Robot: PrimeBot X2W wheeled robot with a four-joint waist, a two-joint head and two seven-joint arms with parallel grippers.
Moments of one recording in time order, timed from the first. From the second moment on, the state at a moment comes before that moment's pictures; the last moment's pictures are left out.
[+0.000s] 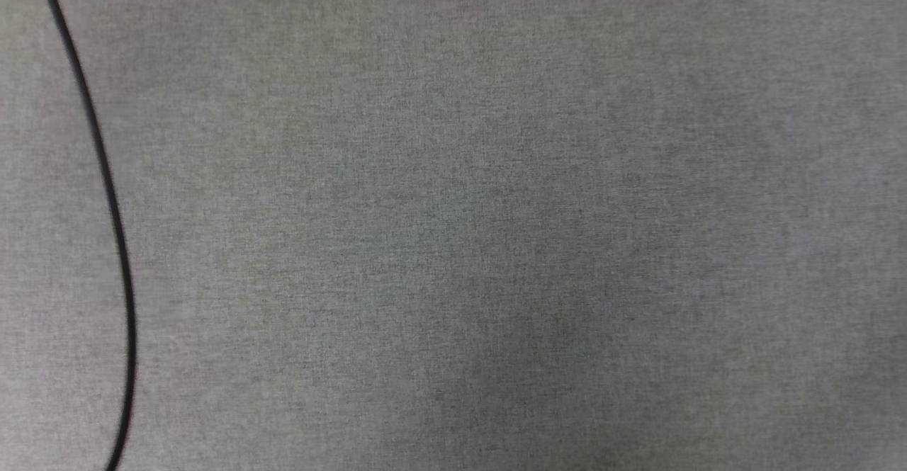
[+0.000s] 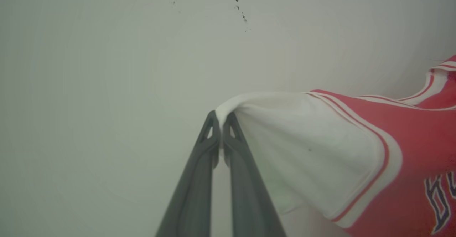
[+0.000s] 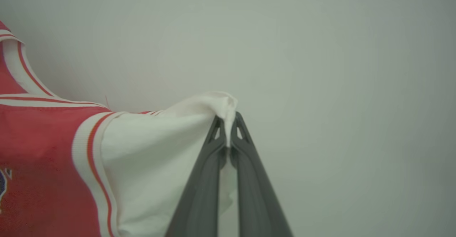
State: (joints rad) left arm -1.85 0.64 -0.77 0.67 -0.58 -0.05 -0.14; right arm -1.80 -0.59 0.56 0.77 0.35 0.13 -0.12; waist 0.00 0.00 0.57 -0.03
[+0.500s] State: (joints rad) left arm -1.44 0.63 -0.79 0.62 -0.65 -0.02 -0.26; right arm -1.46 -0.54 0.64 0.78 0.48 0.13 -0.24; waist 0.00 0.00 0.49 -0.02
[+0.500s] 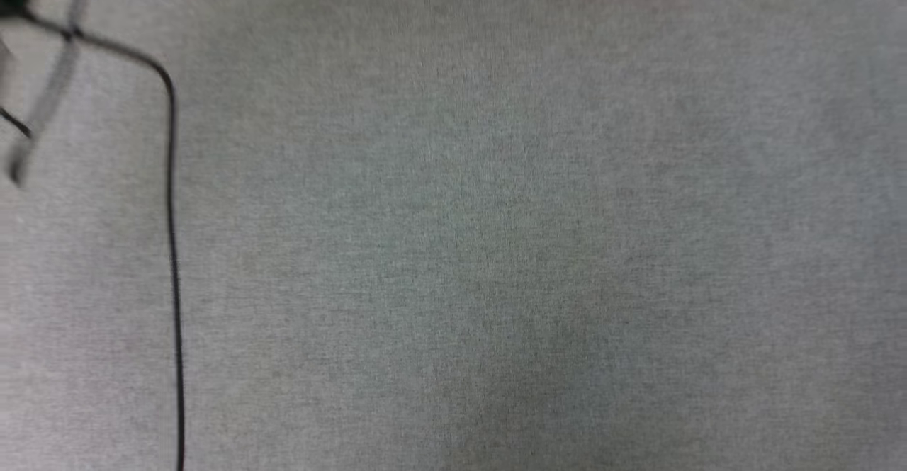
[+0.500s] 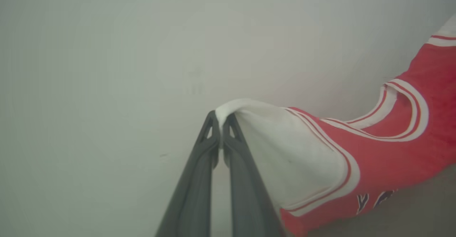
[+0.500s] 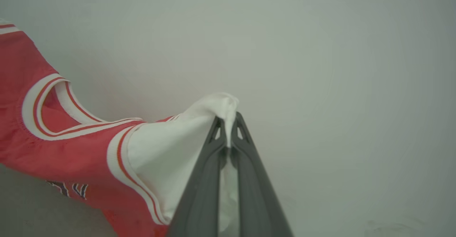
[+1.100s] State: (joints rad) left arm -0.63 0.68 -0.75 0.32 -0.80 0.13 -0.26; right arm -0.75 -0.59 0.70 0.57 0.61 0.13 -0.26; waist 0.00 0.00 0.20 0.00
